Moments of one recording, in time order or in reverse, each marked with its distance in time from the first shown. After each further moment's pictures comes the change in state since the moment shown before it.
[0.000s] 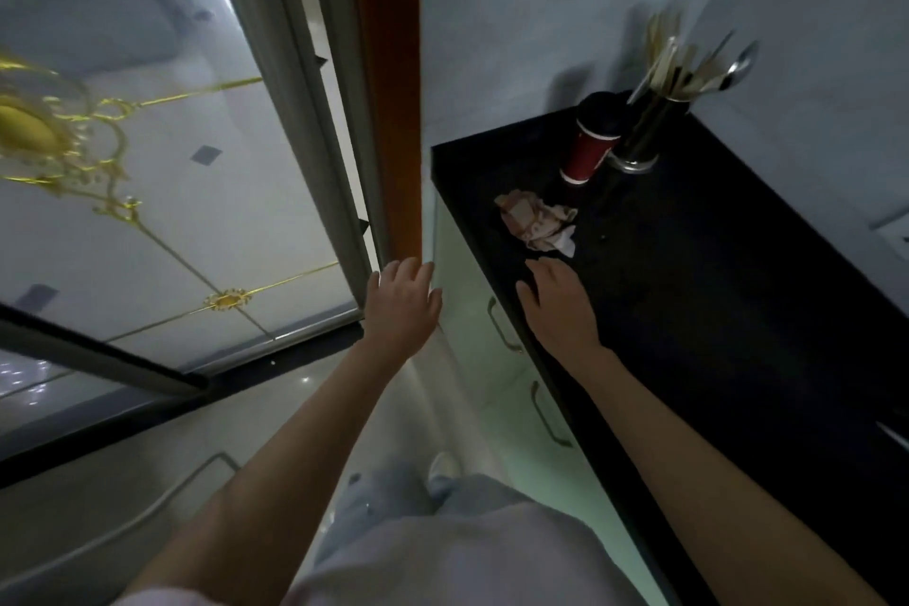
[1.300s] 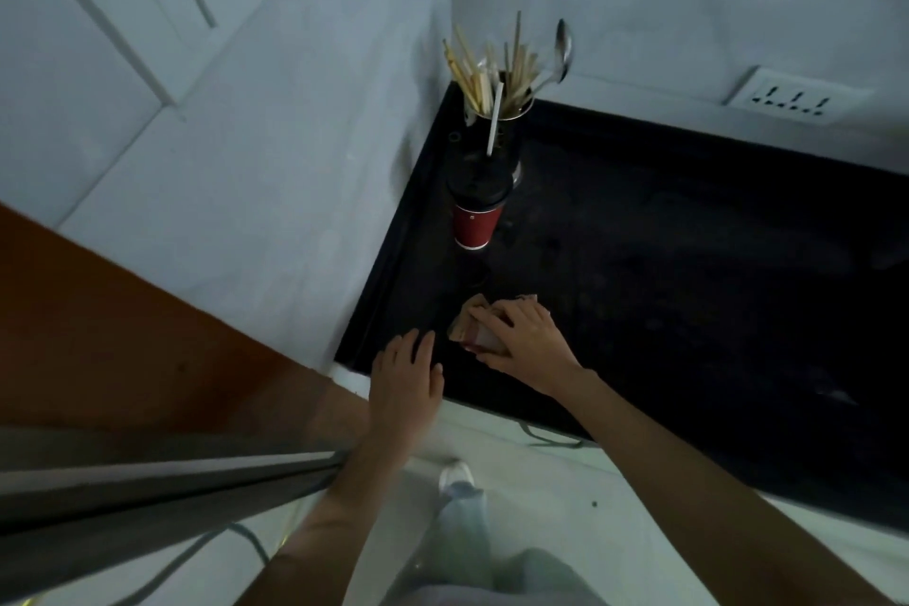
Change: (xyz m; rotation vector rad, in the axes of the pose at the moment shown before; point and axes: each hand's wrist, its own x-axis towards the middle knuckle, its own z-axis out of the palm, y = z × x) left_hand 0.262 -0.028 0.070 -0.005 -0.297 0.760; right_hand 0.142 0.025 0.068 -0.162 0.056 0.364
